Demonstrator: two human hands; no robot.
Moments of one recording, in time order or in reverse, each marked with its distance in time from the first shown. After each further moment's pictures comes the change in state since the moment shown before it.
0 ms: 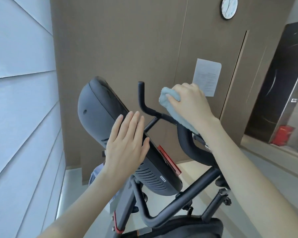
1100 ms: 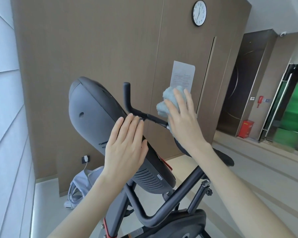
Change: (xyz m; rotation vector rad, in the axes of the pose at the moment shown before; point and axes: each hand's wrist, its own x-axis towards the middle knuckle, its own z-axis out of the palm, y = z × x) left_hand -0.006 -0.007 0.012 -0.168 -0.009 0.033; right_hand -0.060 -0.007 0.023 -0.330 0.123 -0.088
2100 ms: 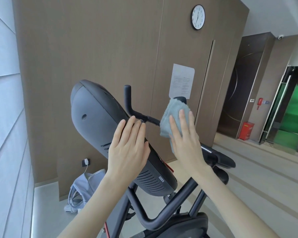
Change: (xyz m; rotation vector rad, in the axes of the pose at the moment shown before) left_hand 0.000 0.003 -0.001 -0.018 0.005 -0.029; right_hand -0.054 -0.009 0.016 -0.033 0.000 0.003
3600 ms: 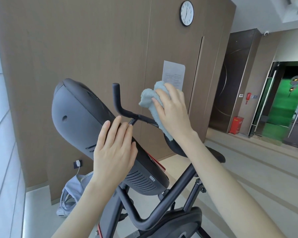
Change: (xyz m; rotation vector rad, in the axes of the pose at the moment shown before) left_hand -0.002 0.001 0.008 0.019 -0.002 0.003; right_hand 0.078 0.007 -0.019 0.353 0.119 0.156
